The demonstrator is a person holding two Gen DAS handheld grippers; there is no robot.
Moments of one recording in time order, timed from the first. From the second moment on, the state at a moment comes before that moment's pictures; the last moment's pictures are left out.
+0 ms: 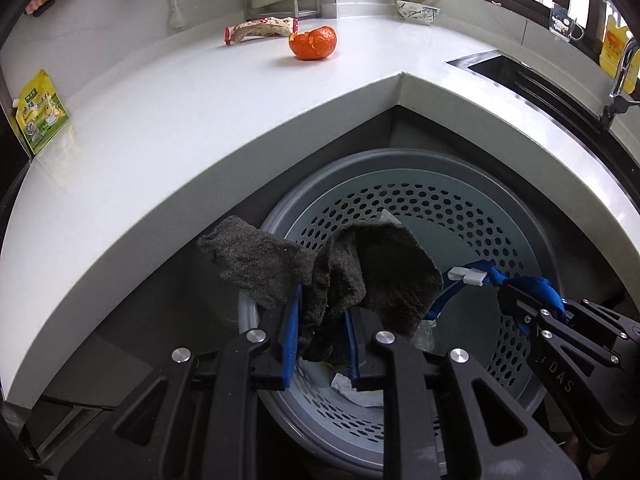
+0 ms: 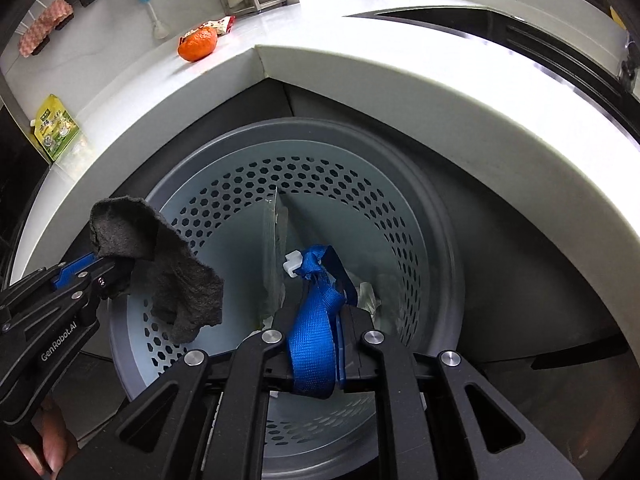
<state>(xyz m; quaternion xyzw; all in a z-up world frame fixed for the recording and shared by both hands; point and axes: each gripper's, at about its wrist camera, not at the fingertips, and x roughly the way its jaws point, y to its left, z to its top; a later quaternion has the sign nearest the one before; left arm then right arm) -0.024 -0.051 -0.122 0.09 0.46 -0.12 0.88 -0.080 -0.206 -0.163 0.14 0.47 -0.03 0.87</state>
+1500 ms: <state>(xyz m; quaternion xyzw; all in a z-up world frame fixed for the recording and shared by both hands) -0.023 -0.033 -0.105 0.09 0.44 -0.09 0.89 -0.095 -0.221 -0.143 0.17 0.42 -0.02 0.89</state>
